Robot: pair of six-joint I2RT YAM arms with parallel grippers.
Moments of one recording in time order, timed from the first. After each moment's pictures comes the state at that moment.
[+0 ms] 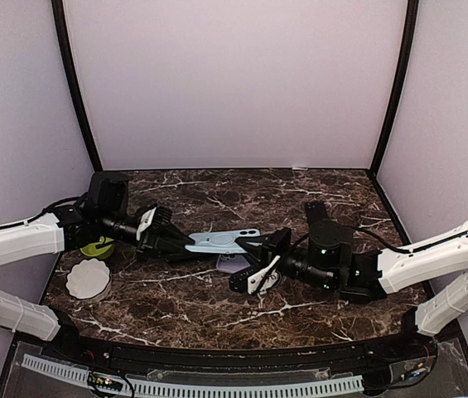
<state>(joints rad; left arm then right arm) -0.63 1.19 0.78 -0.14 0.94 0.72 1.21 1.38 0.67 0.56 0.19 -1.36</state>
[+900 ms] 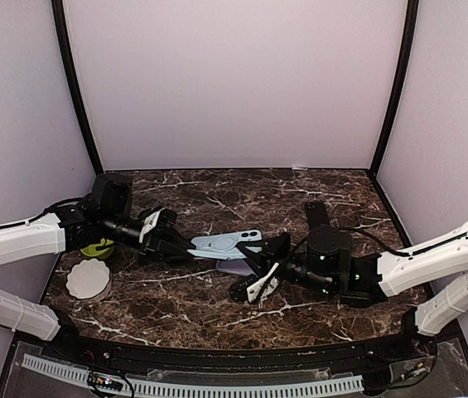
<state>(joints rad) -0.65 1.20 0.79 -0.19 0.90 0.70 1.24 1.38 0.66 0.56 0.24 -1.49</state>
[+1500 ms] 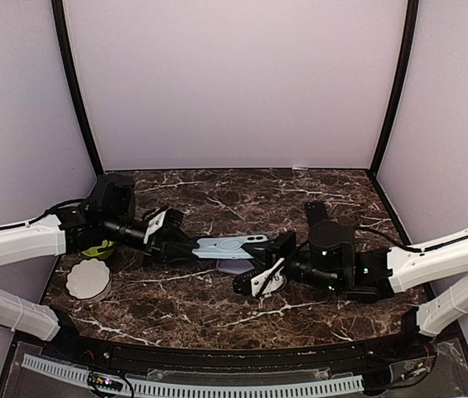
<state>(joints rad) -0.68 1.19 0.79 -0.17 0.80 0.65 1.24 1.33 0.68 0.40 0.23 -1.30</state>
